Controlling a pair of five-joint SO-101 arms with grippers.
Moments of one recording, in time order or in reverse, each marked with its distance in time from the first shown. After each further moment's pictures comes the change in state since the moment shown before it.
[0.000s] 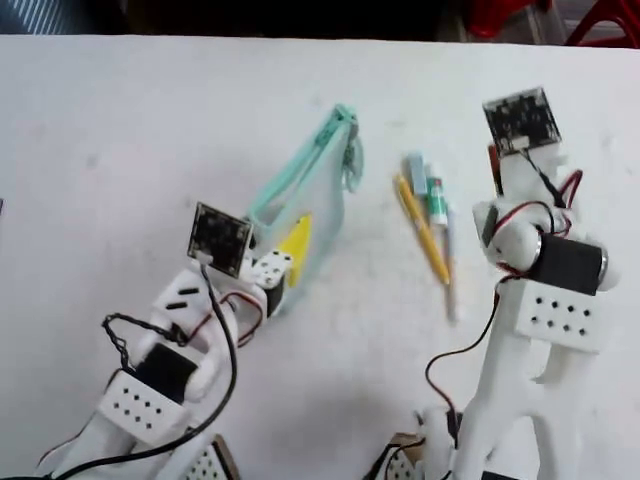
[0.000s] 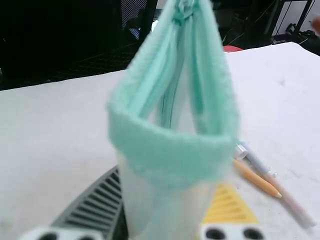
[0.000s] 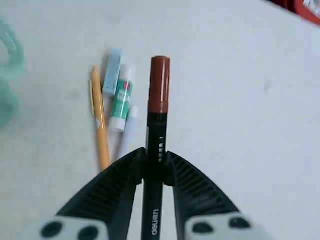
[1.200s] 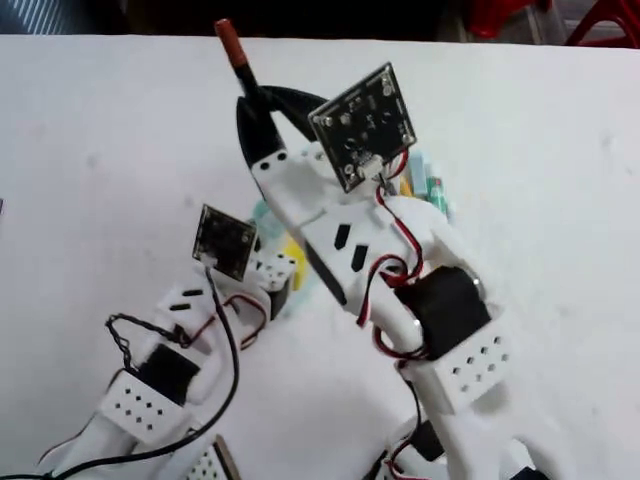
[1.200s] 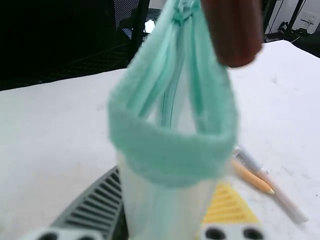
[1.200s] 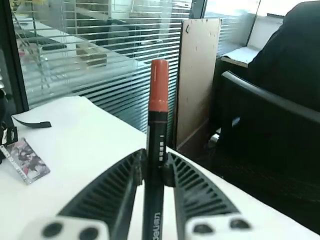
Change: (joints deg) left arm 1.5 -0.1 0.0 0.0 0.0; right arm -47.0 -1.1 -7.8 -29.5 -20.7
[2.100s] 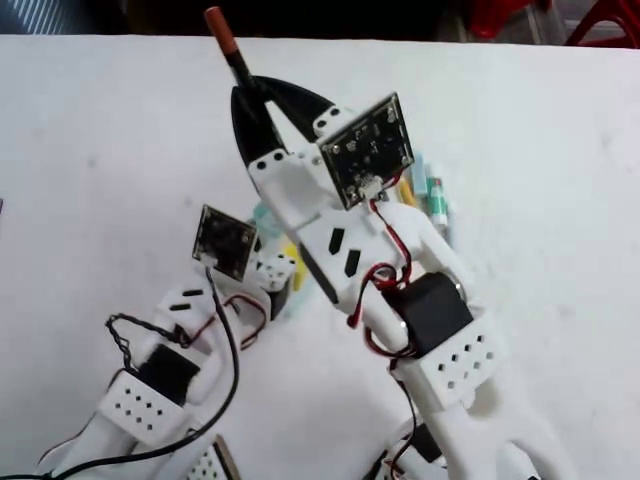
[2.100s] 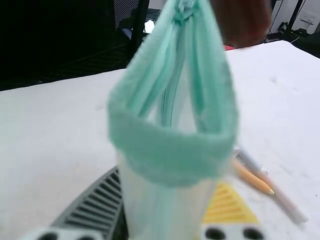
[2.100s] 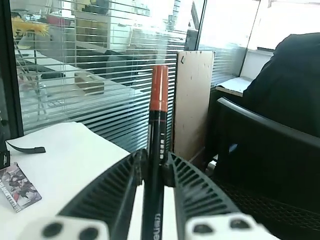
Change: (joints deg) left arm 0.1 0.0 0.0 0.0 0.0; right arm 0.0 -3.5 11.1 -14.4 0.0
